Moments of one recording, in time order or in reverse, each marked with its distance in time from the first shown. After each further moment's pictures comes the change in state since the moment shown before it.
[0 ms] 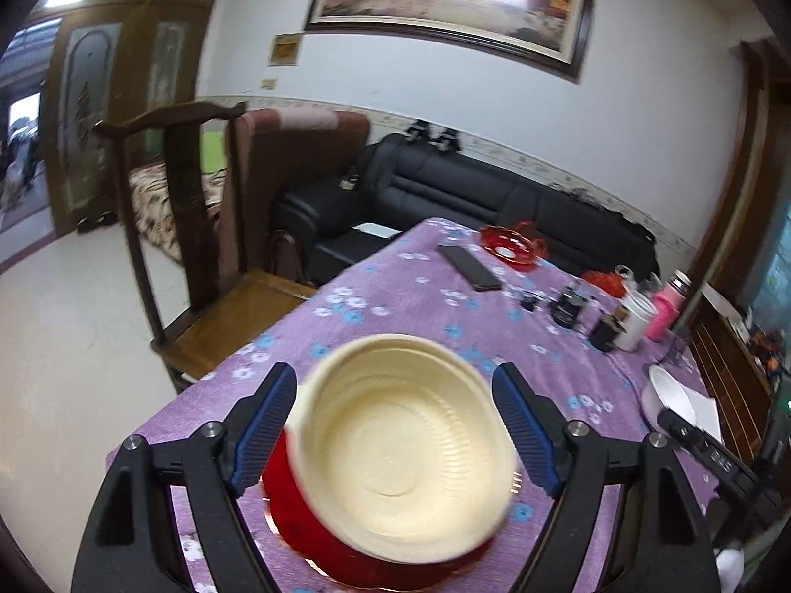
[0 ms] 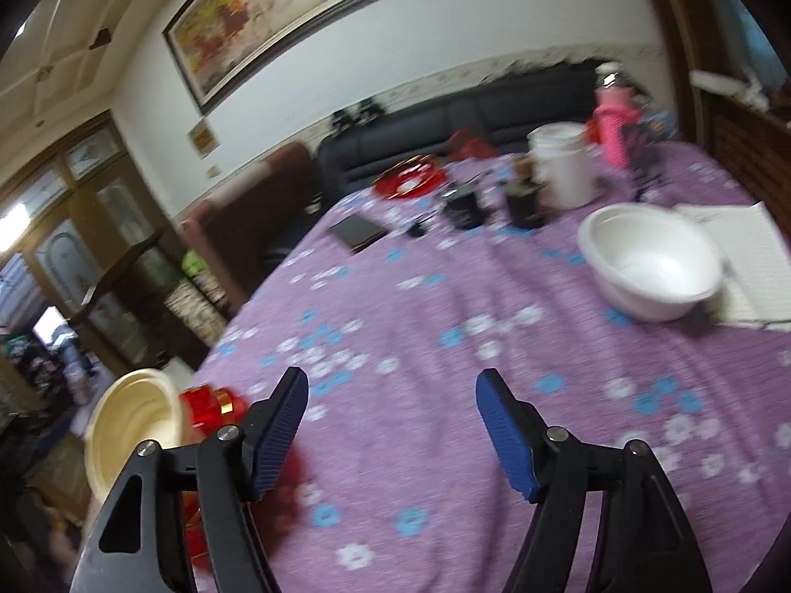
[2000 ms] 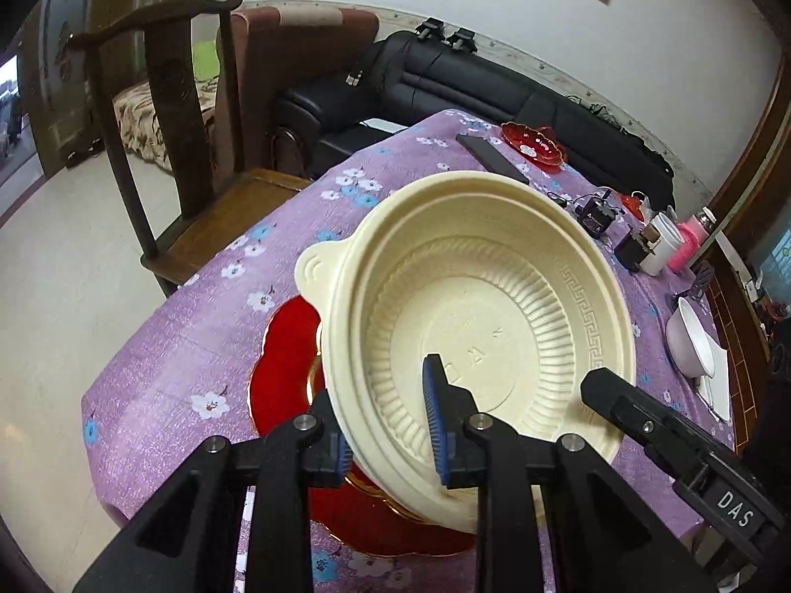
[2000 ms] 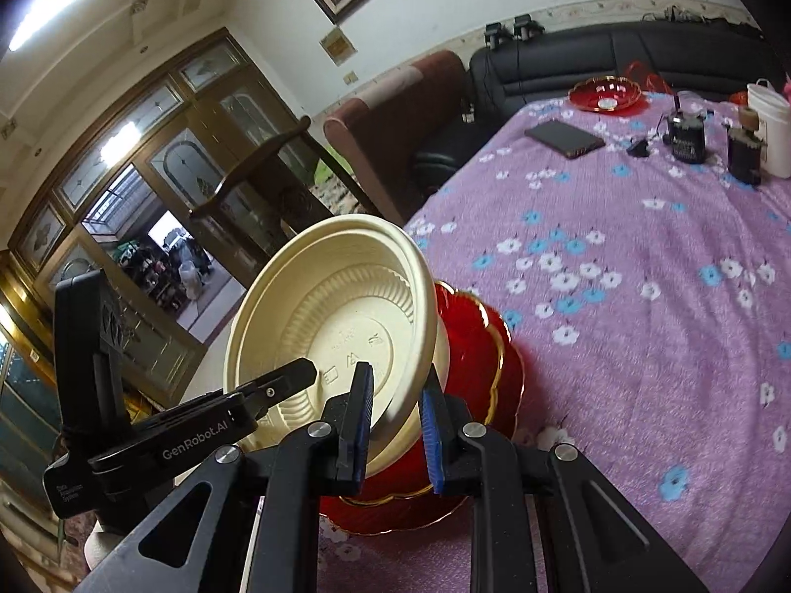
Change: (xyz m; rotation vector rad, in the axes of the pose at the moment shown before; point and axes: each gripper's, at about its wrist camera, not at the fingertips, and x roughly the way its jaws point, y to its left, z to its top) left arm 0.057 0.031 -0.025 -0.049 0.321 0.014; right arm 0.057 0.146 -0.046 -0.143 0.310 0.455
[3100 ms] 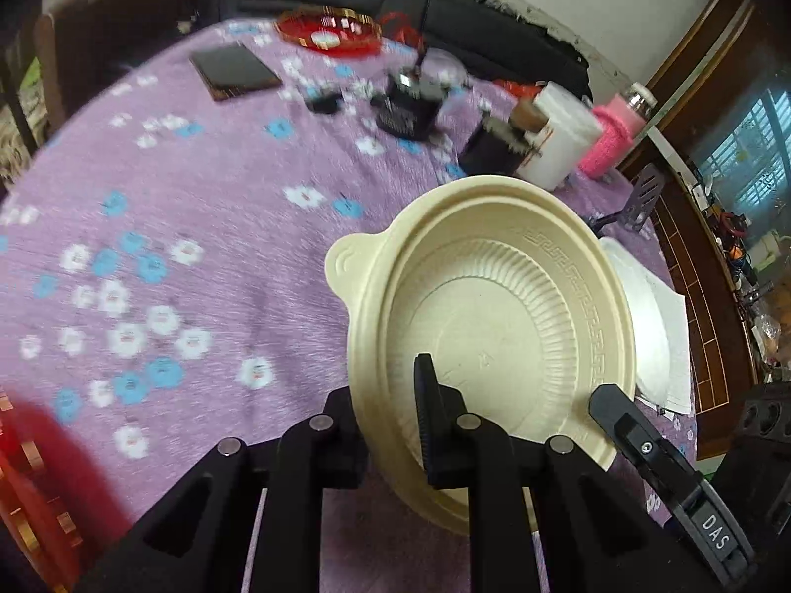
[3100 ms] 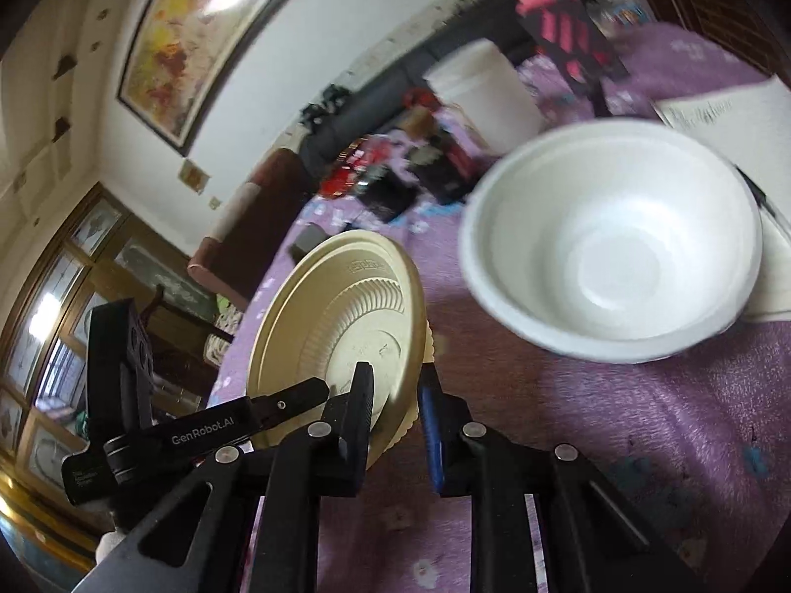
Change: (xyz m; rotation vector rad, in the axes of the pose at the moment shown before) left arm 0.166 -0.262 0.033 0.205 0.234 -0.215; right arm -0.122 -0.256 0.023 0.370 -0.256 -0.159
